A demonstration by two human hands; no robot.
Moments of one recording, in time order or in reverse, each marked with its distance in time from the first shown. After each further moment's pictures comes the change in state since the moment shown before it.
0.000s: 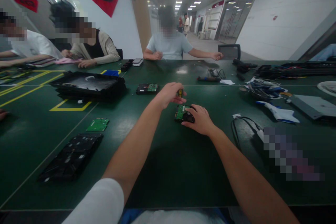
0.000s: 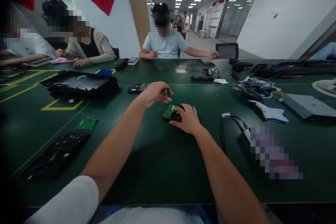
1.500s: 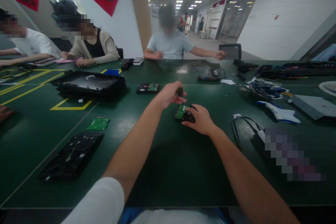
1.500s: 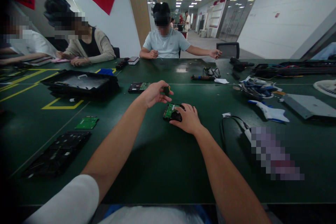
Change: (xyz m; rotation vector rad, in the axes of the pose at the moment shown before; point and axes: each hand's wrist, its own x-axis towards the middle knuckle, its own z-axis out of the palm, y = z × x) left_hand 0.004 -0.005 -0.004 -0.073 -0.007 -0.060; right_hand 0.000 -0.002 -0.002 0.003 -0.011 0.006
